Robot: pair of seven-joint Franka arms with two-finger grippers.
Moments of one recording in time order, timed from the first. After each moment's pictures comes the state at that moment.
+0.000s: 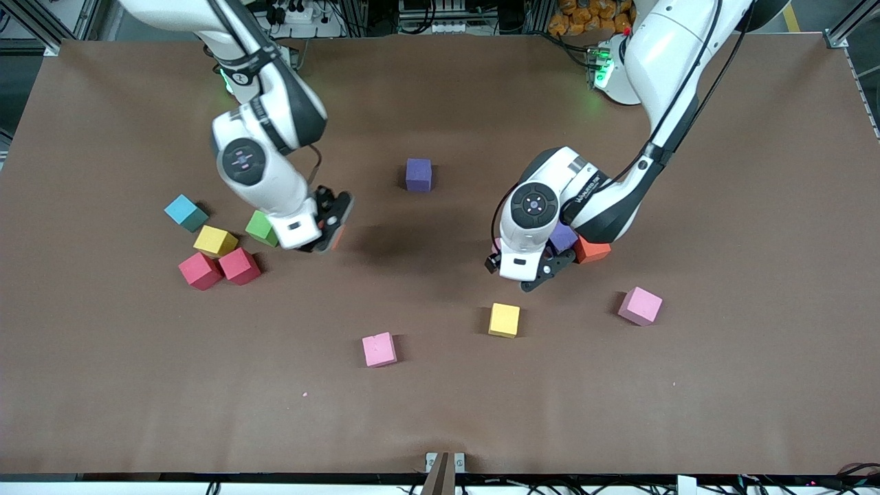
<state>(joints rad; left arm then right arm) -0.23 0.64 -0.43 -1.63 0.26 2.08 -1.38 0.23 0.24 0.29 -2.10 0.03 2.30 -0.70</state>
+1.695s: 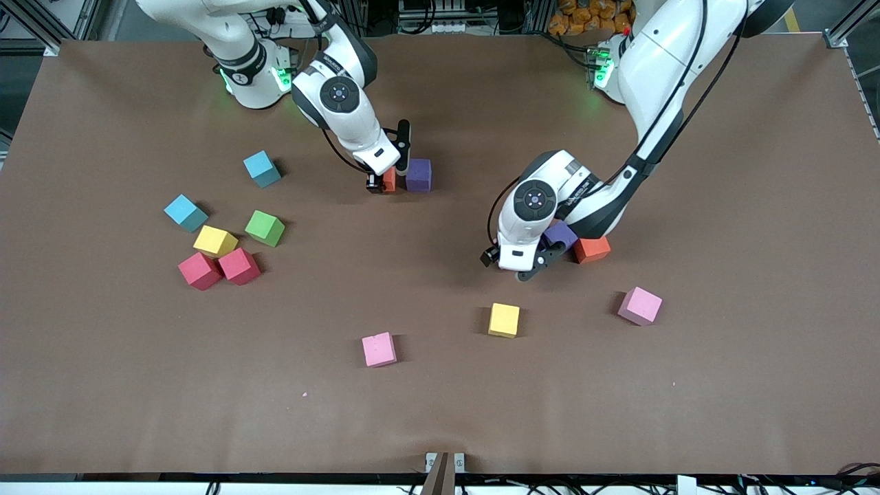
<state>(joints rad) -0.21 0.66 -0.45 -1.81 0.27 2.33 -1.41 0.39 0.23 0.42 -2.41 0.00 2.61 -0.73</state>
